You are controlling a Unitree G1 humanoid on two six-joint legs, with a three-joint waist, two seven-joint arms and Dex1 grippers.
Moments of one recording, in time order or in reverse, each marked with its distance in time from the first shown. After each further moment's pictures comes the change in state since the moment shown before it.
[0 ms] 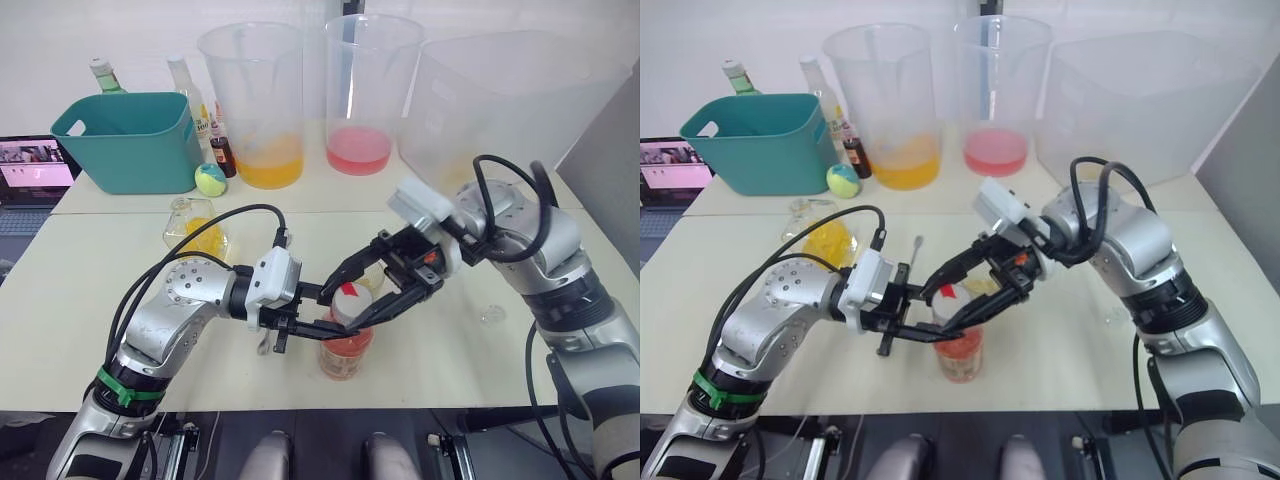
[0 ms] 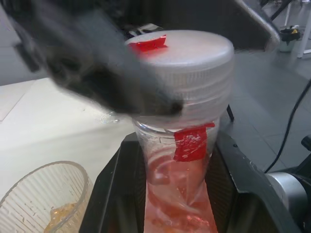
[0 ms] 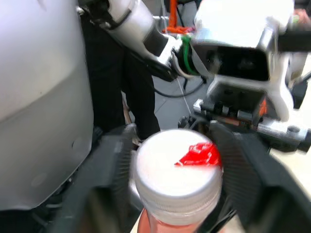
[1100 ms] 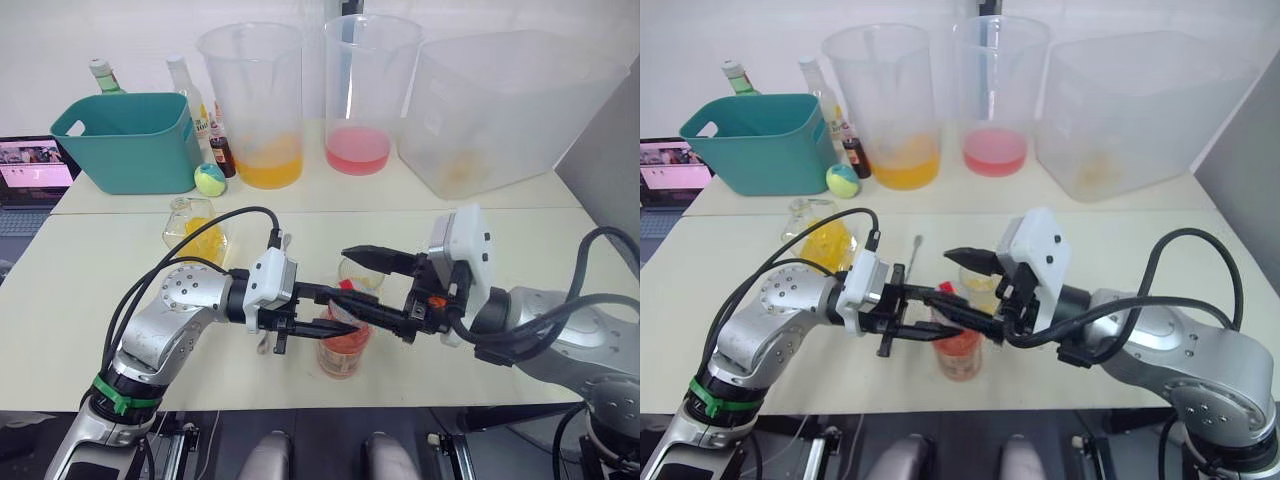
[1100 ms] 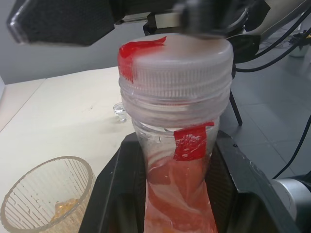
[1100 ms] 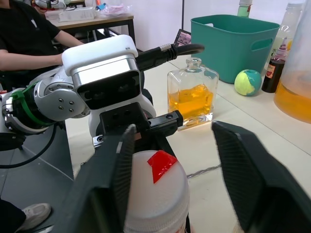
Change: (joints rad) left arm 0.032 0.005 0.015 -0.016 -0.009 -0.001 0.029; right arm 0.486 -0.037 -0.432 -0.765 0.488 0.314 -1.321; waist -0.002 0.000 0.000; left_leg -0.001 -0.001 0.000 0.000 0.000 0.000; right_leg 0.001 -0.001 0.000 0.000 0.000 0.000
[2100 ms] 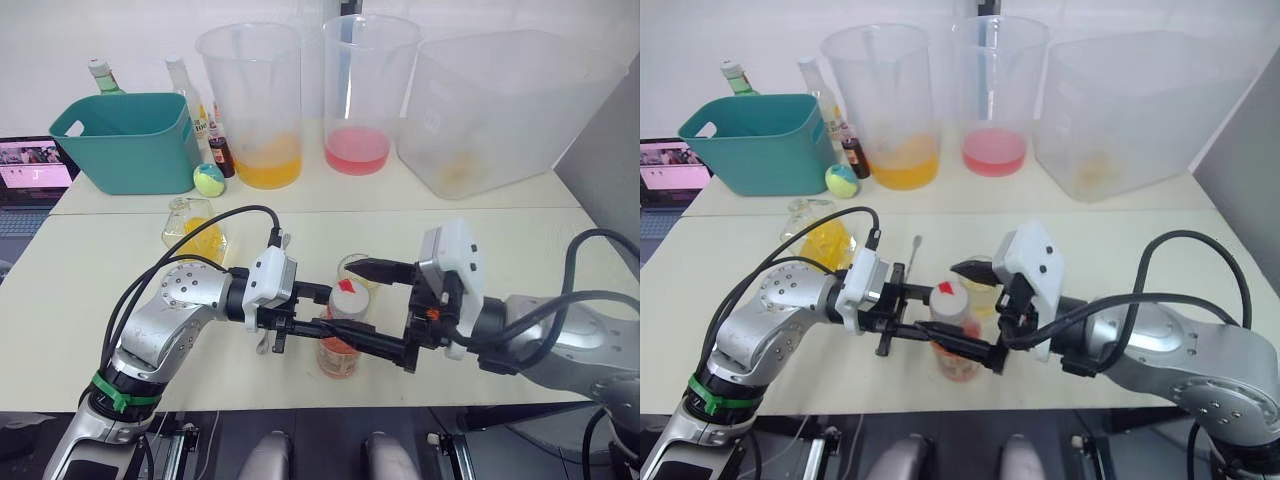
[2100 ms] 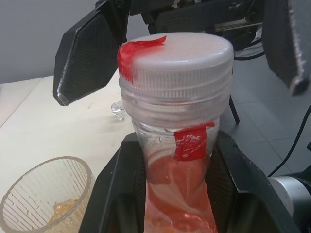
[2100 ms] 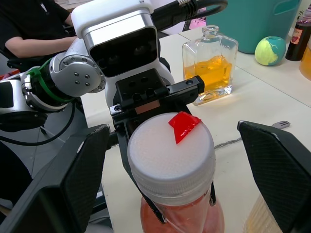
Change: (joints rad) left arm -0.012 0.007 -0.001 0.004 -0.003 0.009 -0.009; right arm 0.022 -0.120 0.064 0.018 0.120 -0.033 -0.018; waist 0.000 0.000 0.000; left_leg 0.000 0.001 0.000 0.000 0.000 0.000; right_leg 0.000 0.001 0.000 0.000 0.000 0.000
